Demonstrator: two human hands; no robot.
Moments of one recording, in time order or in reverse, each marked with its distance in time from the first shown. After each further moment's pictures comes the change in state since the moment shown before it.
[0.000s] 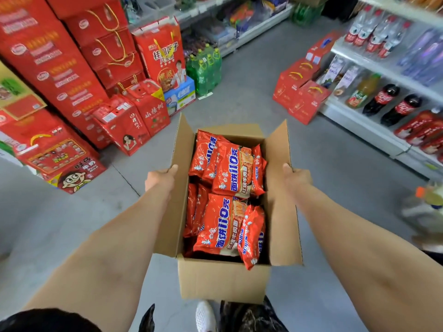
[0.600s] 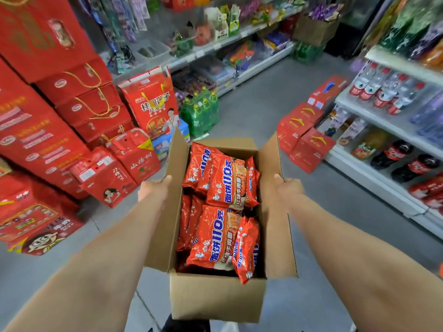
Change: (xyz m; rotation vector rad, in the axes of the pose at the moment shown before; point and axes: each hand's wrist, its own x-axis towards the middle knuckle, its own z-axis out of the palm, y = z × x) left_hand 0.169 0.259 0.117 0.035 0.088 0.012; right_hand 0.246 -0.239 0.004 -0.067 -0.036 -0.077
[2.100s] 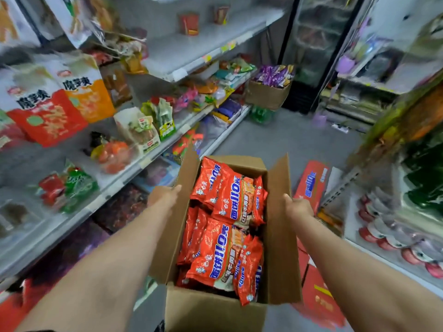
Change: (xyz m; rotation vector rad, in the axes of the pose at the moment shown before) left_hand 0.503 0.768 0.481 0.200 -0.264 0.225; right_hand 0.777 -0.501 -0.091 0.073 0.192 0.193
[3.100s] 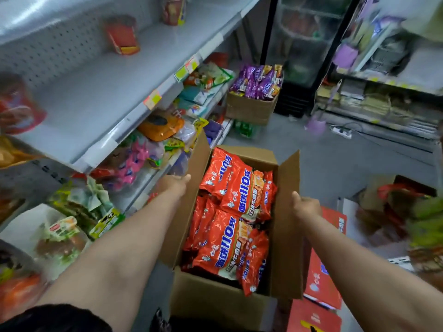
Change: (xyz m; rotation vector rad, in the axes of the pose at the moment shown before) left_hand 0.396 0.379 0.221 0.003 -0.066 0.056; right_hand 0.437 -0.265 0.016 0.037 0.002 0.151
